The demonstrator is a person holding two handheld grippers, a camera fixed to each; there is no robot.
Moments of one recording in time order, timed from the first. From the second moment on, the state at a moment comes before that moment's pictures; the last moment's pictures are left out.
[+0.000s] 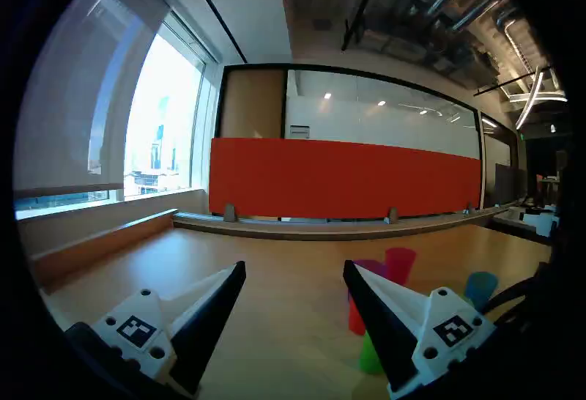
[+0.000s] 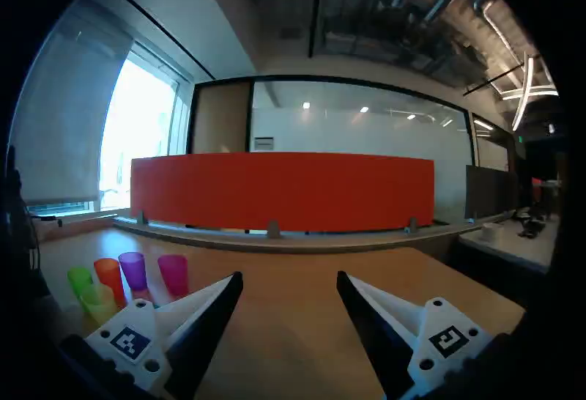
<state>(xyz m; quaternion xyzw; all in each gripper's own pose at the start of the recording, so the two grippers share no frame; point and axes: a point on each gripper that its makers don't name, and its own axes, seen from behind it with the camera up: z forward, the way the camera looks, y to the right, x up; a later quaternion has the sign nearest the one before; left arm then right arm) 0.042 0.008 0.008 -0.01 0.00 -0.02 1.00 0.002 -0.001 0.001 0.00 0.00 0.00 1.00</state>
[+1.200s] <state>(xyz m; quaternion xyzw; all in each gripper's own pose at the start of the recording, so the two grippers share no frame) 0.167 0.045 0.020 -0.15 -0.04 -0.02 0.99 0.129 -0.034 0.012 0.13 -0.01 0.01 0.99</state>
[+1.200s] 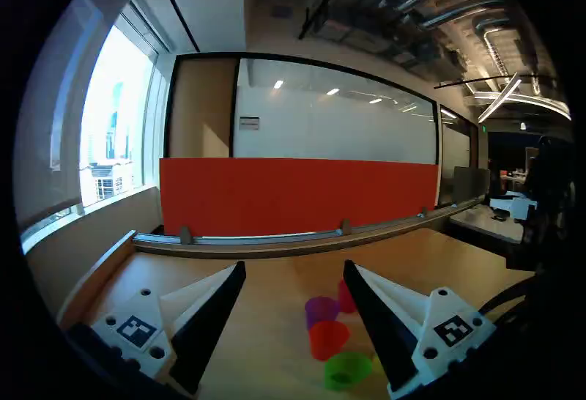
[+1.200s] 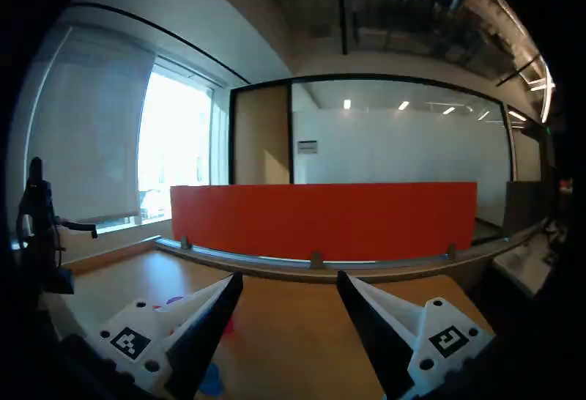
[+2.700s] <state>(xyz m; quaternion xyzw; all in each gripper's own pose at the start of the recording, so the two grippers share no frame) 0.134 0.117 -0.024 -0.40 -0.13 0.05 0.90 0.087 -0.145 -0.039 0.41 -0.13 -0.07 0.90</state>
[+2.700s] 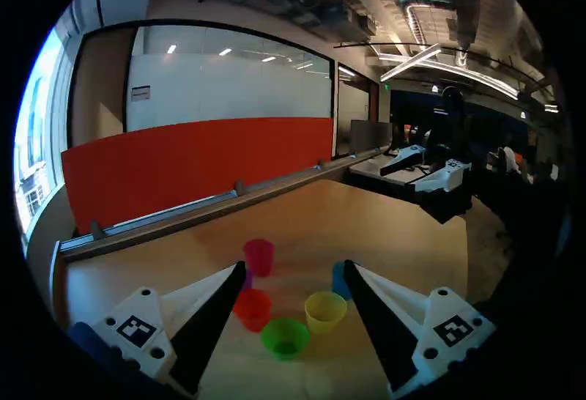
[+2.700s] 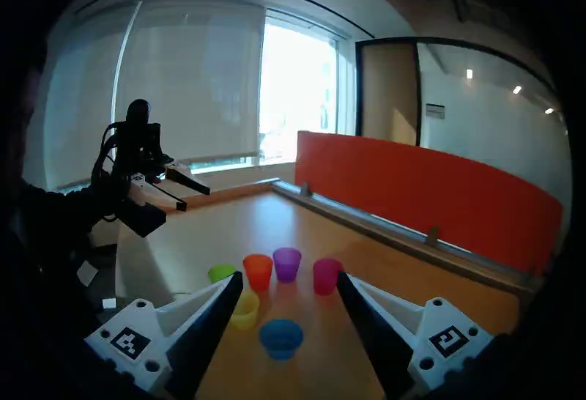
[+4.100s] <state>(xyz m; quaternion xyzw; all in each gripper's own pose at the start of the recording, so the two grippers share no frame) -0.025 0.115 -0.031 -0.42 -0.26 0.13 0.86 -0.054 -0.155 -0.033 0.42 -0.25 -0.10 0.87</state>
